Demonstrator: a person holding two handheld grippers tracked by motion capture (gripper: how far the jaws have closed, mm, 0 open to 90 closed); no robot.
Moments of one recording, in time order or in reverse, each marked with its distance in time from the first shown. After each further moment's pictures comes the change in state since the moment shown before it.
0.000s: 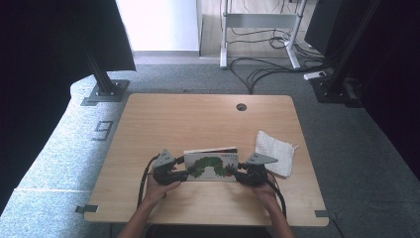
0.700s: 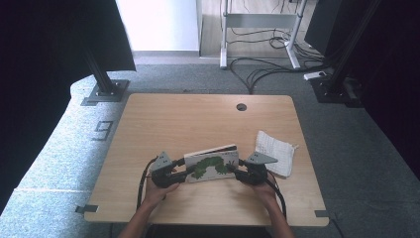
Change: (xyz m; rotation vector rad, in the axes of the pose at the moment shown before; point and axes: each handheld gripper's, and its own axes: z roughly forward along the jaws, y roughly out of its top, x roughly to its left) left arm -0.004 -0.003 -0.007 -0.047 -0.021 0.009; right arm -0.004 0.000 0.003 -0.028 -0.059 -0.031
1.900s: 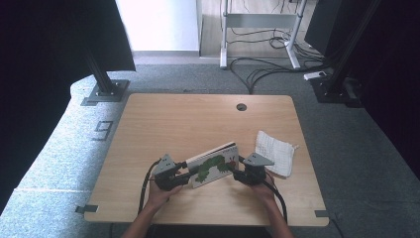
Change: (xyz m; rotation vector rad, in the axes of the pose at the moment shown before) left arm -0.014 0.000 0.003 -0.028 -0.020 0.018; right arm 0.003 -0.006 0.008 -0.006 -0.119 -0.050
